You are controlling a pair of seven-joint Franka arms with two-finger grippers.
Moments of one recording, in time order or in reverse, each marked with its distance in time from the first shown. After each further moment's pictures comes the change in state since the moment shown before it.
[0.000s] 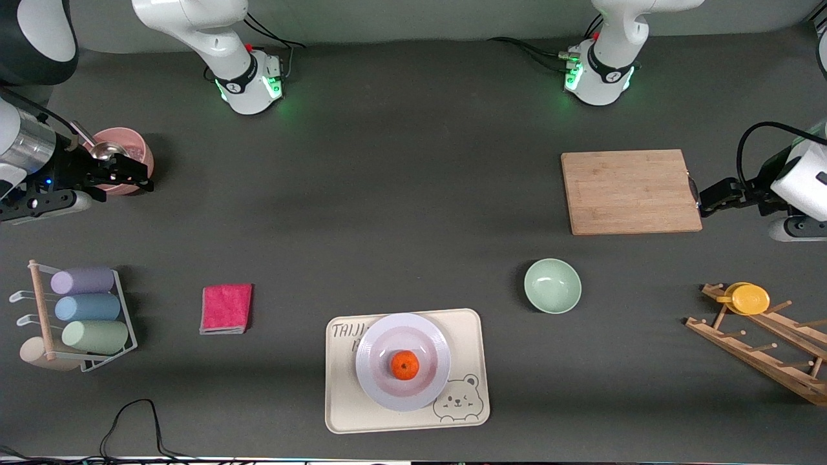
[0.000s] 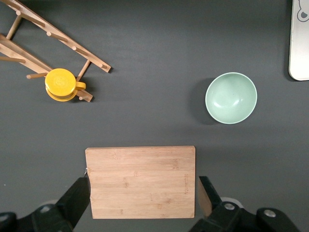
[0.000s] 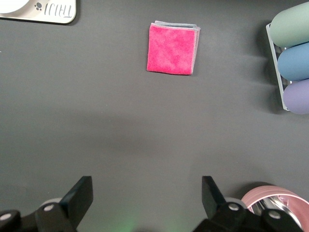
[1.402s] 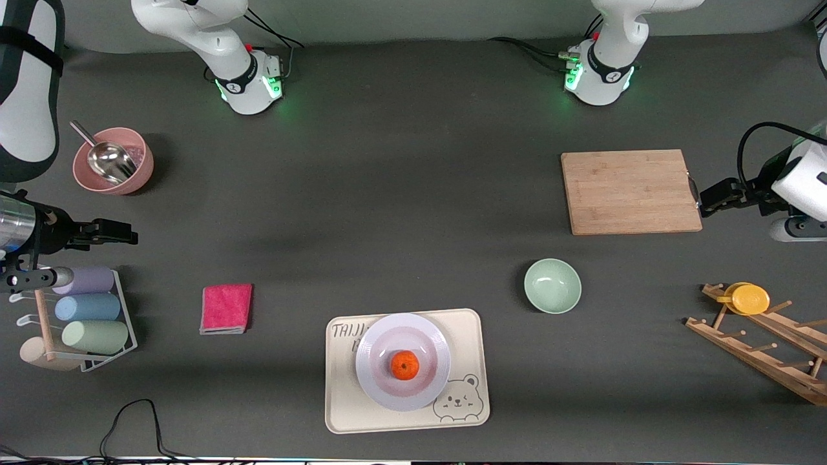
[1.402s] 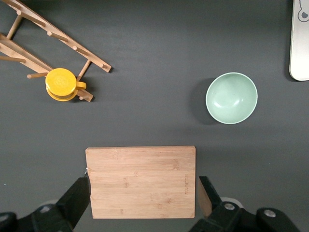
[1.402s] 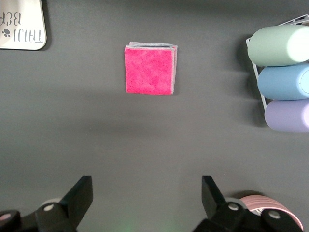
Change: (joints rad) left arm 0.001 0.000 0.001 0.000 0.000 0.000 0.000; right arm 0.178 0.384 -0.284 0.424 0.070 -0.142 -0.027
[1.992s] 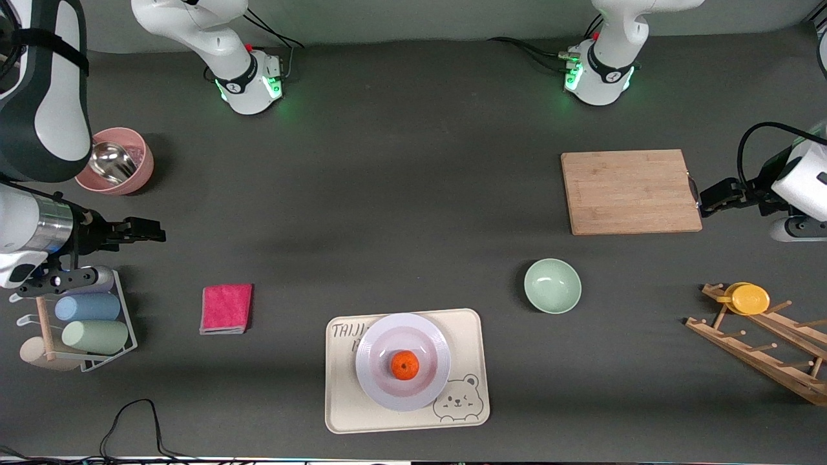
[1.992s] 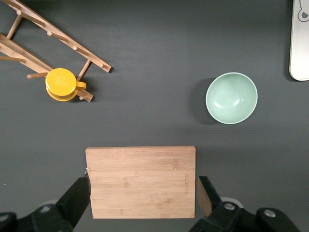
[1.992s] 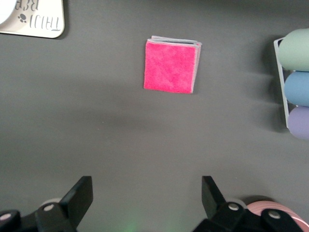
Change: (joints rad) left arm 0.000 0.000 0.000 0.000 0.000 0.000 0.000; right arm 0.015 0.001 0.045 -0.024 0.001 0.004 0.003
